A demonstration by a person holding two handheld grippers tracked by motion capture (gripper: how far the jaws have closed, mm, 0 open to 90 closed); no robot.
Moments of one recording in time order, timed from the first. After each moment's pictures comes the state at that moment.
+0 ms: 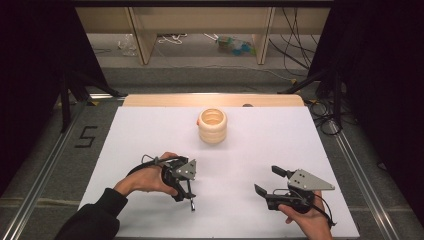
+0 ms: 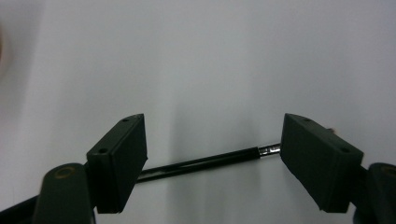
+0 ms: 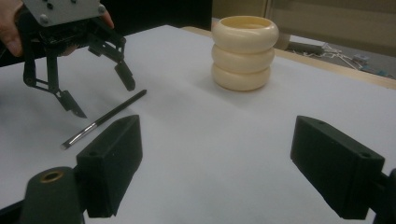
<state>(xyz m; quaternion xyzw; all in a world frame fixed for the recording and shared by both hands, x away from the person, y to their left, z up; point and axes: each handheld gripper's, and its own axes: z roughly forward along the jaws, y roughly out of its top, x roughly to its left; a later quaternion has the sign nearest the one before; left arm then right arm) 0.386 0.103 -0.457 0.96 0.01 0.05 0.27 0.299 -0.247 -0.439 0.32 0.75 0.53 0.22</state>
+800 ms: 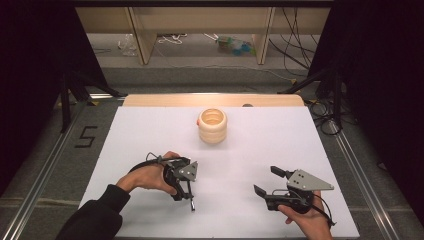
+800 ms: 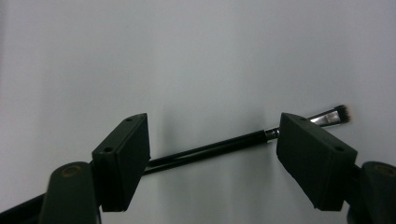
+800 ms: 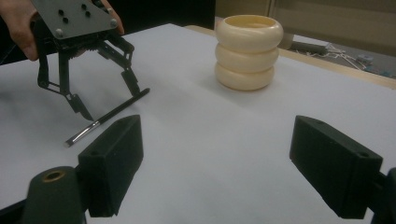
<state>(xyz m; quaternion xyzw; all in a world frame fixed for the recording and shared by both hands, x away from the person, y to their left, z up) 0.392 0.101 -0.465 0.97 -0.02 0.04 0.24 0.297 -0.246 -0.438 0.32 0.76 0.52 0.21</state>
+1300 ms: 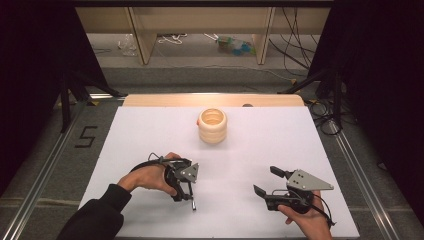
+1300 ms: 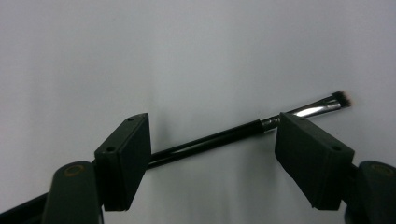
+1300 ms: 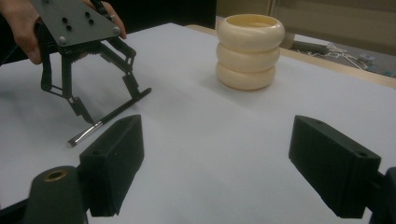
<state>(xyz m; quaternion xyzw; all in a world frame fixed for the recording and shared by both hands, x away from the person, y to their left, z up) 0.393 0.099 -0.470 0.97 -0.03 0.03 0.22 0.298 -0.247 -0.438 0.31 0.76 0.52 0.21</state>
